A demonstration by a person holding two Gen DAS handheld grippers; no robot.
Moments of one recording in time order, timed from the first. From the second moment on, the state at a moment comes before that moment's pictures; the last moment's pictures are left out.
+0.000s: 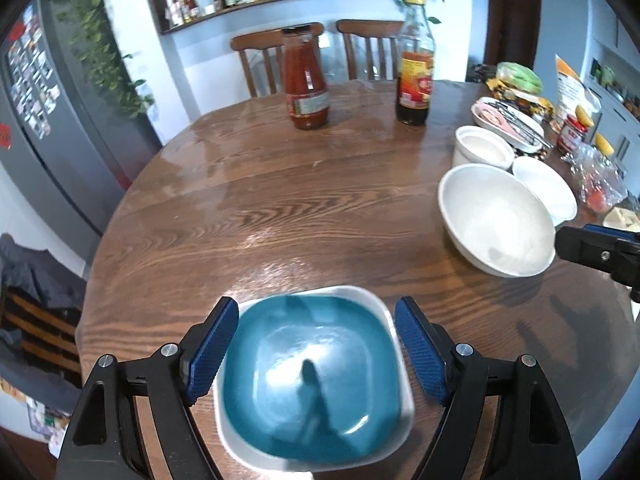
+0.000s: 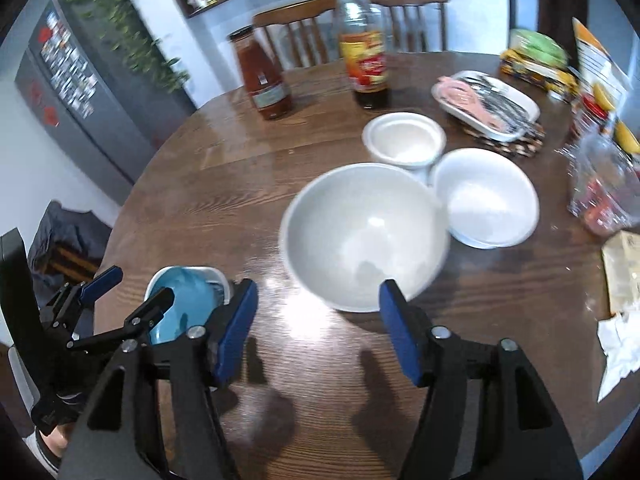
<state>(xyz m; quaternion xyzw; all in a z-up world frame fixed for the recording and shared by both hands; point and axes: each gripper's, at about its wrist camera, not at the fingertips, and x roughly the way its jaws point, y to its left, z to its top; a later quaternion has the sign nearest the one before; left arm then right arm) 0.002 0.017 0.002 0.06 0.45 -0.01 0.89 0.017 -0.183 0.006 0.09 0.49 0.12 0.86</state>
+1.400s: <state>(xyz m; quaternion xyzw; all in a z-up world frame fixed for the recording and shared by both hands) 0.107 -0.067 -0.062 0.03 0.55 -0.09 0.83 0.061 -0.250 -0.072 0.25 0.53 0.05 0.81</state>
